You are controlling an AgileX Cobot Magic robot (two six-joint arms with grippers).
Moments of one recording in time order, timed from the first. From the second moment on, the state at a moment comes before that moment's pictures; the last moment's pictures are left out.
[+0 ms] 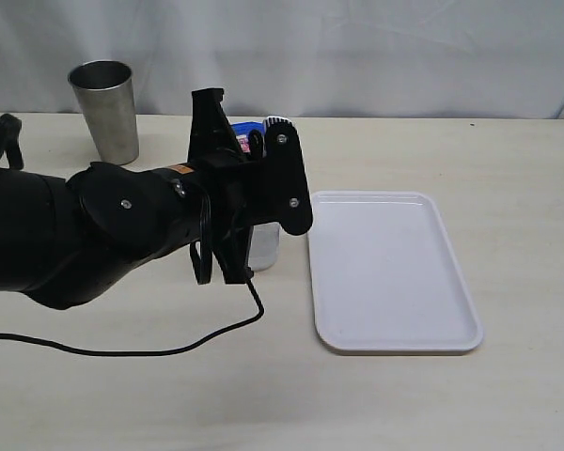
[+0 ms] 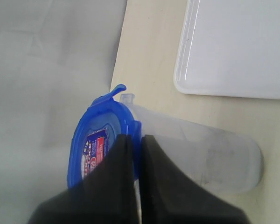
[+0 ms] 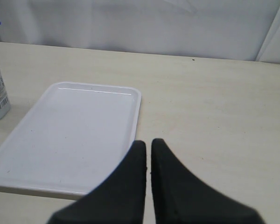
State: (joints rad) left arm -0.88 1.66 -0.89 -1.16 -0.38 2.07; right arm 0.05 0.00 0.00 0.01 0.35 -0.08
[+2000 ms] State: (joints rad) left arm -0.87 1.46 -0.81 -1.51 -0.51 2.06; right arm 0.05 0.00 0.00 0.01 0.35 -0.08
